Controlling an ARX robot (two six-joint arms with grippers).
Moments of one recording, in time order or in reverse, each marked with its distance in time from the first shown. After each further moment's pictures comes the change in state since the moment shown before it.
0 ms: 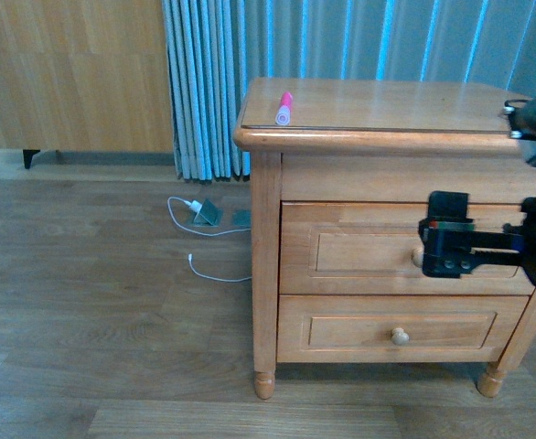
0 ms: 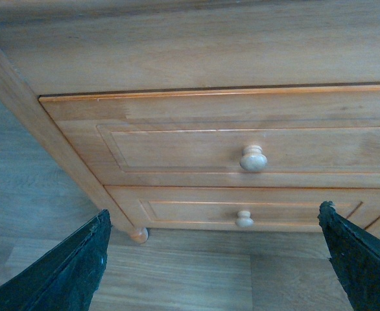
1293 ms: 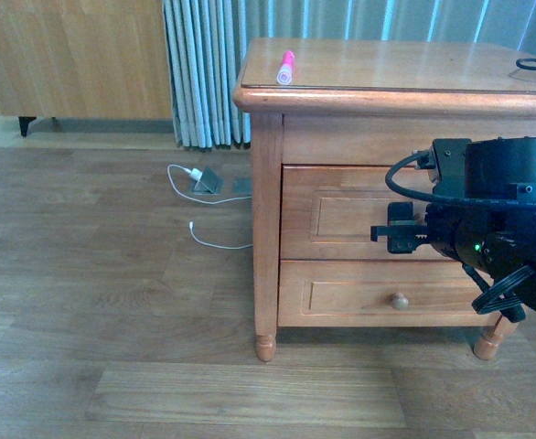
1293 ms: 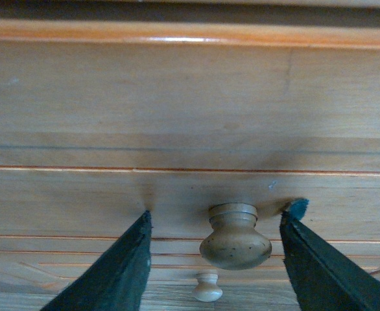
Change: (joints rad) left arm 0.000 0.000 0.000 0.000 0.000 0.000; right arm -0.061 0.627 0.526 0.061 0.060 -0.107
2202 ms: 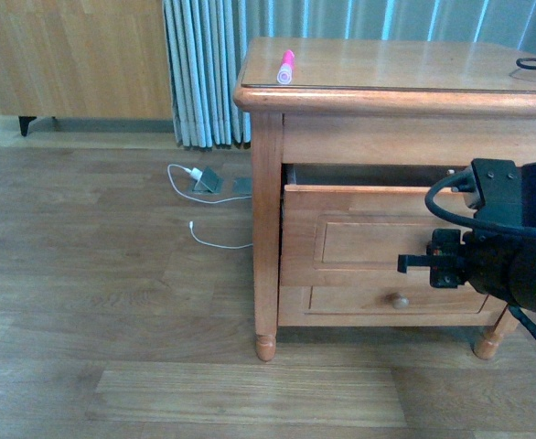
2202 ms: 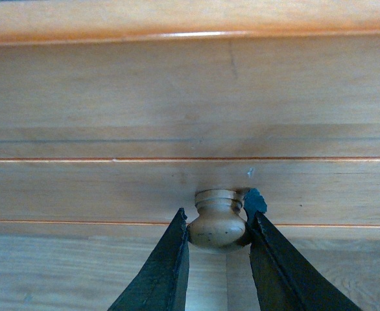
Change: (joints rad) left arm 0.000 0.000 0.000 0.000 0.000 0.000; right arm -0.007 -0.185 -0.323 0.038 -0.105 0.069
